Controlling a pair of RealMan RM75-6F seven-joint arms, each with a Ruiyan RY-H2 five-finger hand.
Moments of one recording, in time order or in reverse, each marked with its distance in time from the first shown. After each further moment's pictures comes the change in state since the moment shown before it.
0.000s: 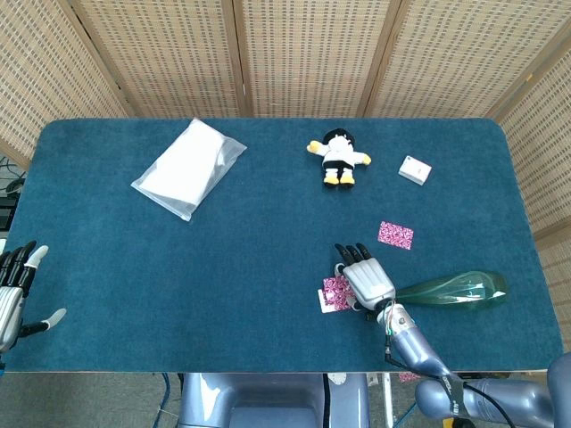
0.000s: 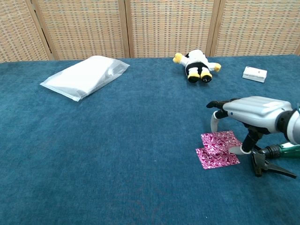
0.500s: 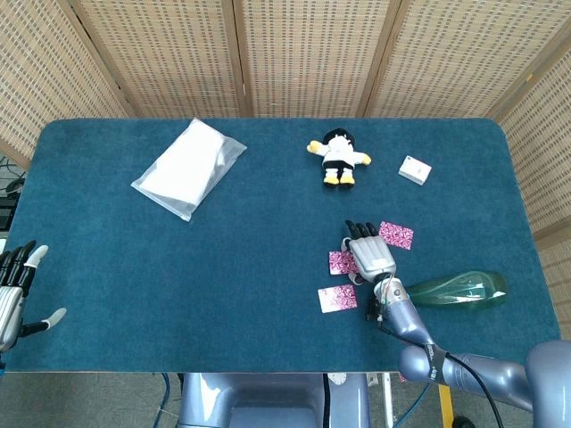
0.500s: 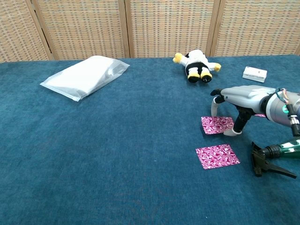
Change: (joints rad) left arm 0.000 -0.003 -0.002 0.002 0.000 0.002 -0.001; right arm 0.081 -0.074 0.111 0.176 0.205 -0.081 -0.010
